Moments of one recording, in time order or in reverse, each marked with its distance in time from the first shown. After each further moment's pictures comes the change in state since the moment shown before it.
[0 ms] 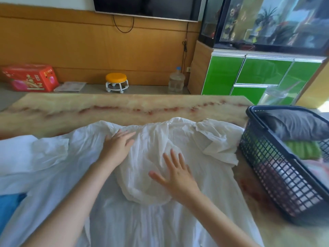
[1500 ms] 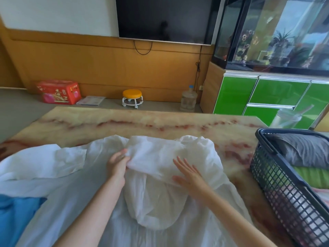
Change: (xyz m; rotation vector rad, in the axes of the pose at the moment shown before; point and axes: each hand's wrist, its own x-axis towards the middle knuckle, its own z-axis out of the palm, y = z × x) left_hand -0.021 0.008 -0.005 -1.271 0.423 -0.679; right_hand 0.057 0.059 -0.012 0.017 -0.007 -0.266
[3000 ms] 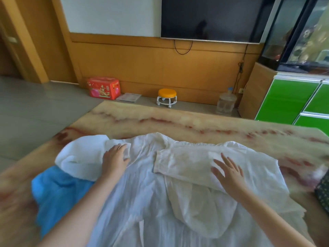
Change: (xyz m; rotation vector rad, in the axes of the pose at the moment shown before) left_hand 0.064 0.029 -0.142 1.355 0.130 0.623; right_hand 0.042 -0.032 0.000 -0.089 0.127 0.167
